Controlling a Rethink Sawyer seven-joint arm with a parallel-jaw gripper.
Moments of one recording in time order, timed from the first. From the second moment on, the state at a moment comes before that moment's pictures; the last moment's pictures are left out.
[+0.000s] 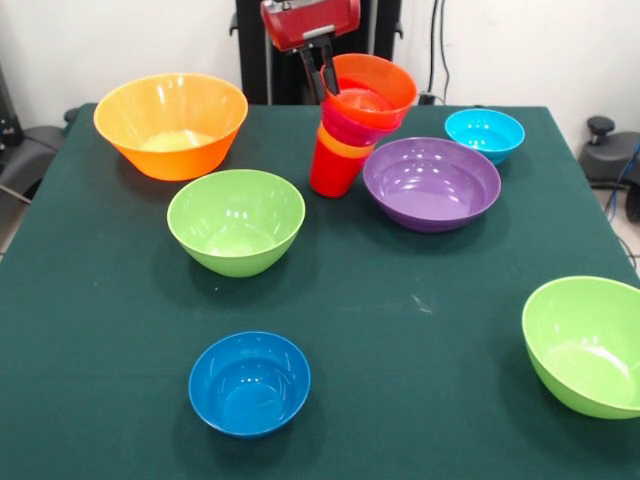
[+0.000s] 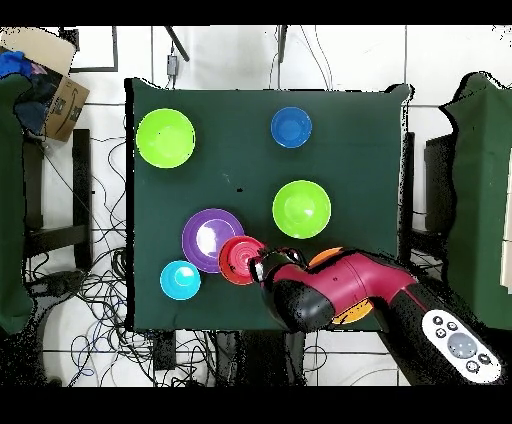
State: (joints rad) arm -1.03 -0.81 0.91 2.22 -0.82 0.38 1.98
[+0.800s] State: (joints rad) arm -1.03 -0.81 0.91 2.21 -0.82 0.38 1.98
